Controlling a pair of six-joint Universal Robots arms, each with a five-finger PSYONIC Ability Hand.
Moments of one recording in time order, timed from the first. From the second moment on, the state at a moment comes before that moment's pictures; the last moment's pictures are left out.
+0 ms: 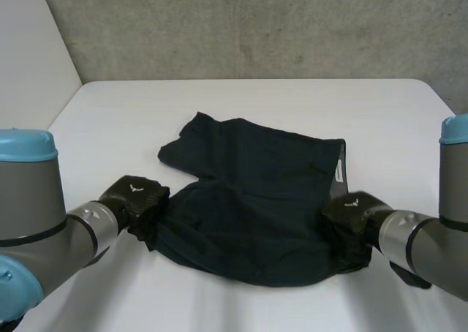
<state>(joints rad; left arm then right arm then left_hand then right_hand) 4.37 -1.90 -1.72 3.04 -1.40 3.55 1.93 -1.27 1.65 0.37 1.36 2.71 1.09 1.19 1.19 1.20 0.95 0.93 1.16 1.15 1.16 0.95</state>
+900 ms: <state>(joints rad) 4.36 -1.96 -1.37 3.53 -1.53 3.52 2.05 -1.07 1.25 -0.44 1.46 2.61 1.09 1.19 1.19 1.20 0.95 0.97 1.17 1.21 1.19 0.99</state>
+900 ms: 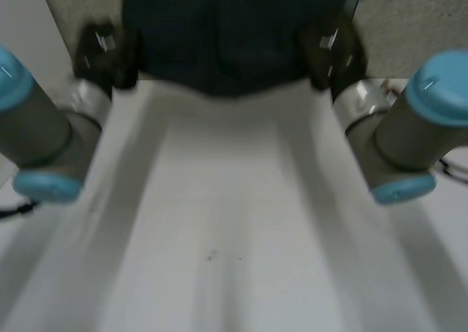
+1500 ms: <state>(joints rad) 4.39 -1.88 -1.69 3.13 -1.53 3.57 2.05 -1.10 1.42 0.12 1.49 2.53 1.09 1.19 1.19 1.20 0.95 0.97 1.17 1.21 1.19 0.99</state>
